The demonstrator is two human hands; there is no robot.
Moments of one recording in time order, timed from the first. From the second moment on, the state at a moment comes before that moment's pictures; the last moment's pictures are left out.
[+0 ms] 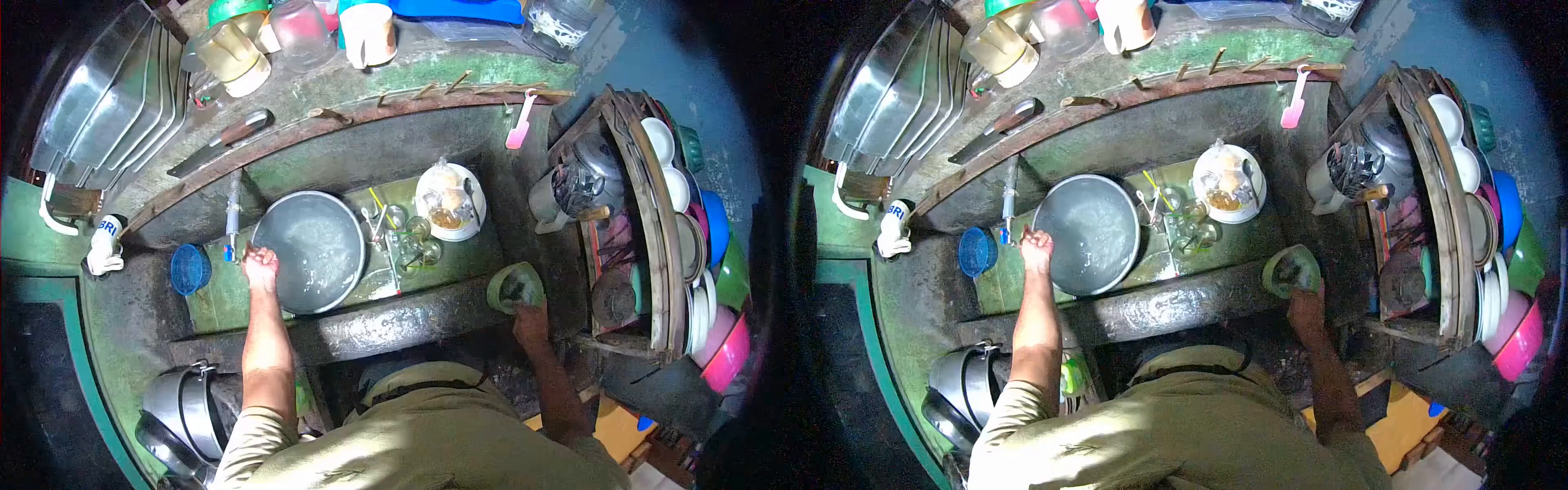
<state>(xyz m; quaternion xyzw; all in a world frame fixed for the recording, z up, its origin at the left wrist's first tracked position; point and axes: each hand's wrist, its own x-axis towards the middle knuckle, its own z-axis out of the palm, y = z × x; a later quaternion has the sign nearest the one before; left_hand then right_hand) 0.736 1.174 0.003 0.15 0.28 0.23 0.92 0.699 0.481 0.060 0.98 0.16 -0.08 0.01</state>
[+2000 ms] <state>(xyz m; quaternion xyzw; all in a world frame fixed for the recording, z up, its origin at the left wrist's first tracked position) 0.770 0.913 0.067 0.88 0.14 0.12 0.45 0.828 0.689 0.043 0.92 0.27 -0.21 -0.21</state>
